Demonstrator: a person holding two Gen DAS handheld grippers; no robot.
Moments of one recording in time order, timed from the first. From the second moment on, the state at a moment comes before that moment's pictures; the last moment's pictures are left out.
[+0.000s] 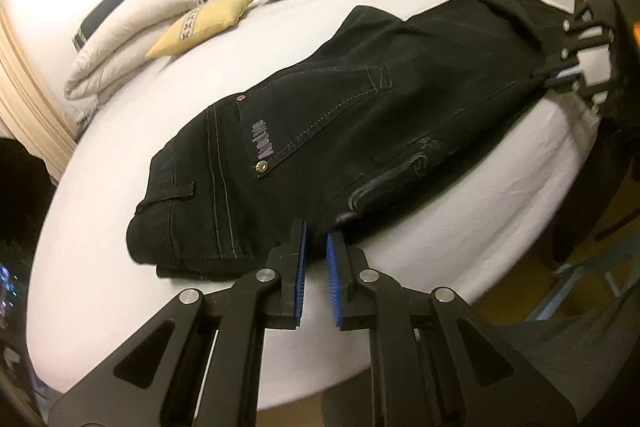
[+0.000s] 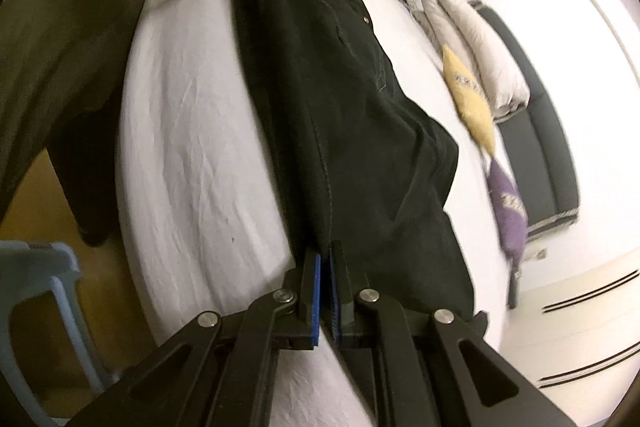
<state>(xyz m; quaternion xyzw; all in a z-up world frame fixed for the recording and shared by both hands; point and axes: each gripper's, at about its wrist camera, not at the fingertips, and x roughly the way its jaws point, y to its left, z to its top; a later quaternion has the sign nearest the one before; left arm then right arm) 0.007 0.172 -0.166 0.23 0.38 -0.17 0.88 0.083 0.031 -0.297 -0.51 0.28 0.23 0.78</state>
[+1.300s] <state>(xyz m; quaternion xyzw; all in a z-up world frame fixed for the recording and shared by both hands) 0.116 0.118 -0.192 0.11 0.44 -0.07 0.89 0.382 -0.226 -0.236 0.06 0.57 -0.07 0.82</state>
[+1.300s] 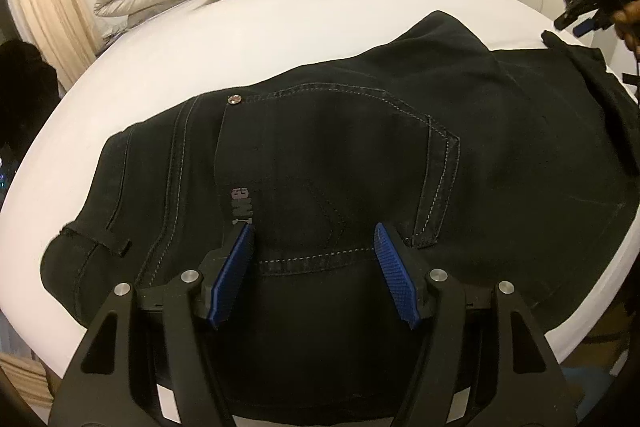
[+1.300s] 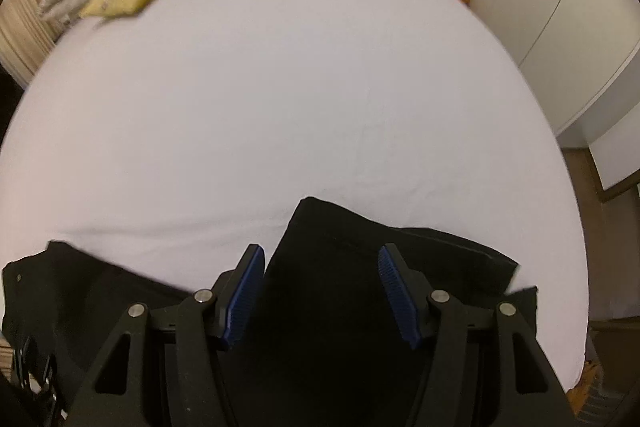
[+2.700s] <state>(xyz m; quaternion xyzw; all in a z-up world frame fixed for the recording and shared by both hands) 0.101 0.123 -0.198 0.11 0.42 -0.06 0.90 0.387 -0.133 -0.229 -0.01 0.64 -0.11 0.76</state>
